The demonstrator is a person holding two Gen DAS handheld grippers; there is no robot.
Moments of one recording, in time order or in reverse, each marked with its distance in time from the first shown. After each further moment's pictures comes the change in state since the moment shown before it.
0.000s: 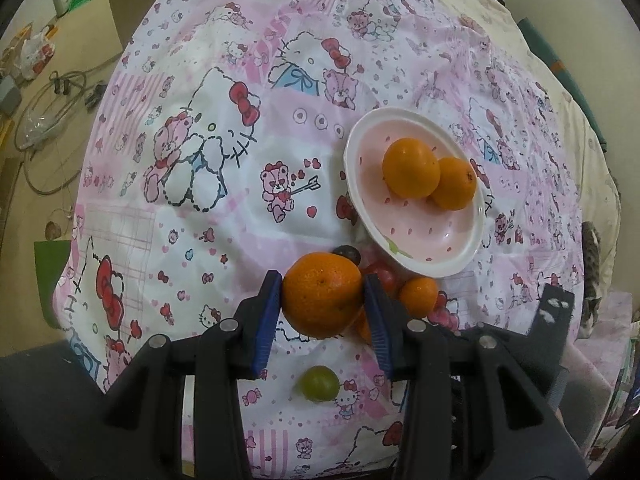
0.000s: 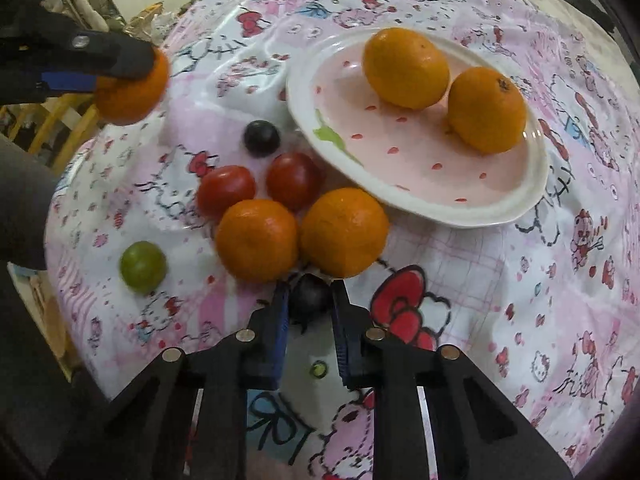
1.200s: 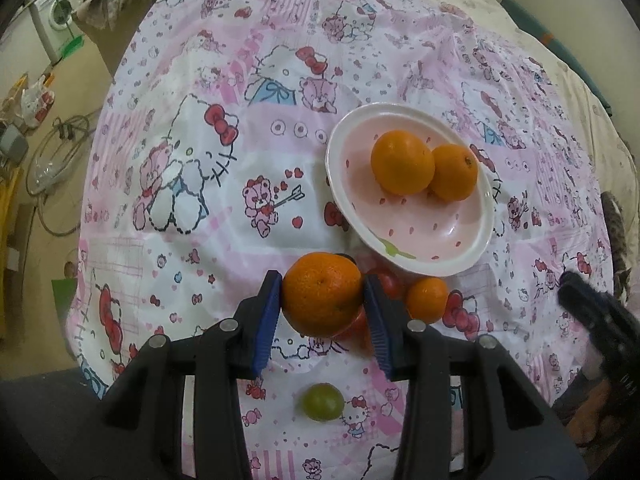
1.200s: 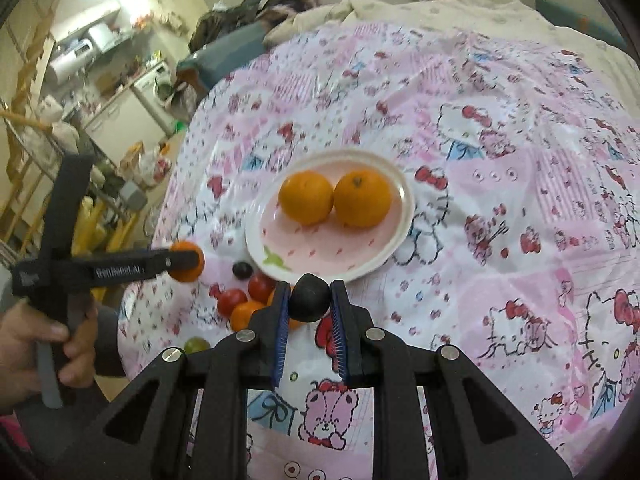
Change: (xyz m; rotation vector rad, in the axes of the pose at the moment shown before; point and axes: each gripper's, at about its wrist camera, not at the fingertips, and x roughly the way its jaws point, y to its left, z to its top) left arm 0.012 -0.030 -0.007 0.132 -0.076 0.096; right arm -0.127 -0.074 -0.032 0.353 -0.403 0.076
